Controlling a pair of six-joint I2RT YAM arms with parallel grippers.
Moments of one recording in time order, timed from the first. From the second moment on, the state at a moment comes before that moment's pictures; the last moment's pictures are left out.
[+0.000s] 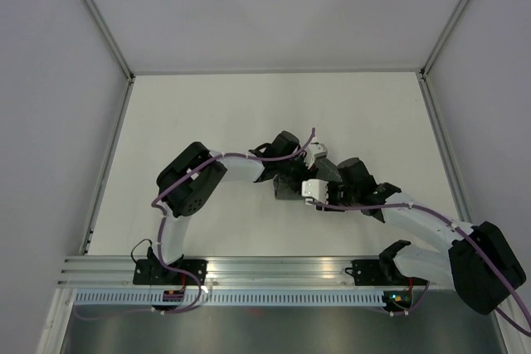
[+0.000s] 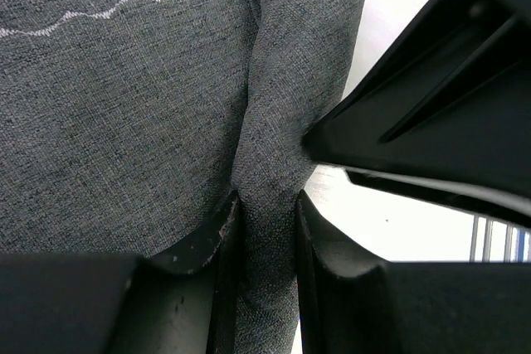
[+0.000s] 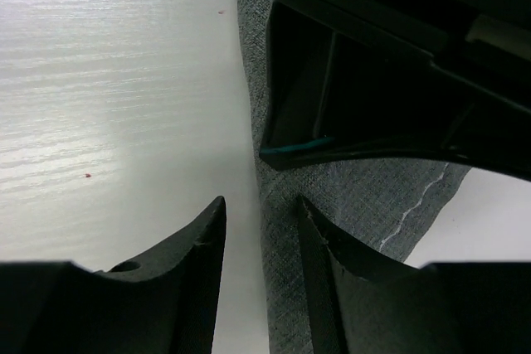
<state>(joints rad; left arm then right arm) -0.83 2.06 1.18 0.13 0.68 -0.02 0.54 1.12 0.49 -0.28 -0.36 -0.94</state>
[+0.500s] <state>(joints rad) -0.81 2.08 1.20 0.10 0.71 -0.03 0.61 1.21 0.45 -0.12 -0.22 -0.94</state>
